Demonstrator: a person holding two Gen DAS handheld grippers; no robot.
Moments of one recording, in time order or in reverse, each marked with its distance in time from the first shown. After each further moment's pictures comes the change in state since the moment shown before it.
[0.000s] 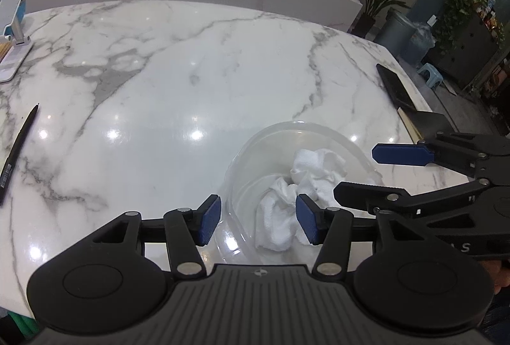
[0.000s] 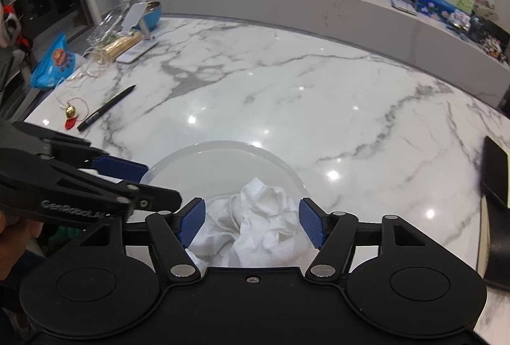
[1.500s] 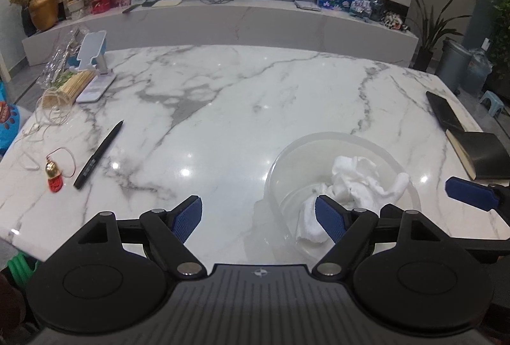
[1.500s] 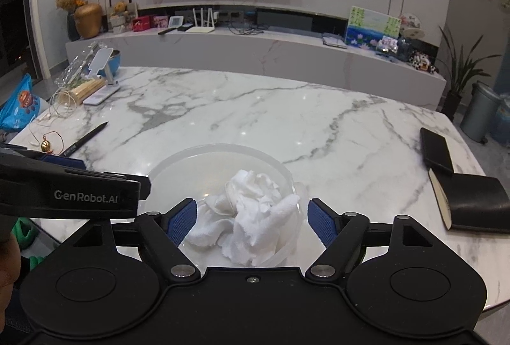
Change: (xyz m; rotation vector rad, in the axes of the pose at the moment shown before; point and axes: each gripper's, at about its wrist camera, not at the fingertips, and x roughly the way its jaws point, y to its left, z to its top) left arm -0.045 -0.033 -0.042 -0.024 -0.176 0.313; right arm -0.039 0.046 -0.062 0.115 -0.222 -0.231
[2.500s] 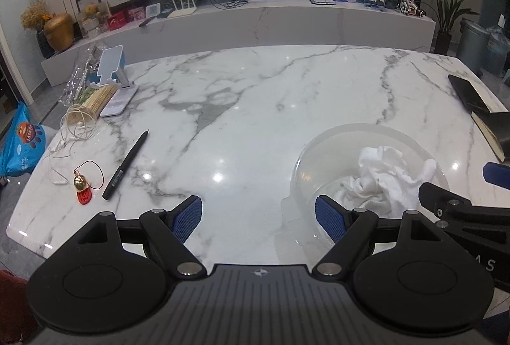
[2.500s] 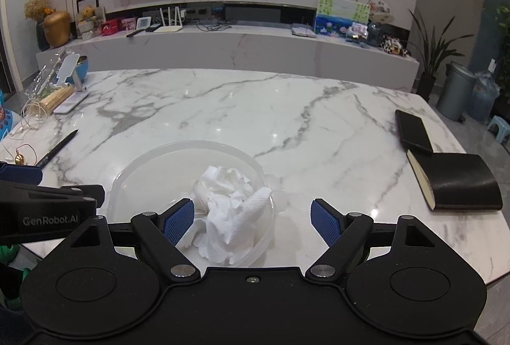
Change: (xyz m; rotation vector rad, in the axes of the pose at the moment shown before) left arm 0.003 -0.011 -0.004 0.096 -0.010 0.126; right arm 0.009 -0.010 -0.003 0.079 0.022 -0.087
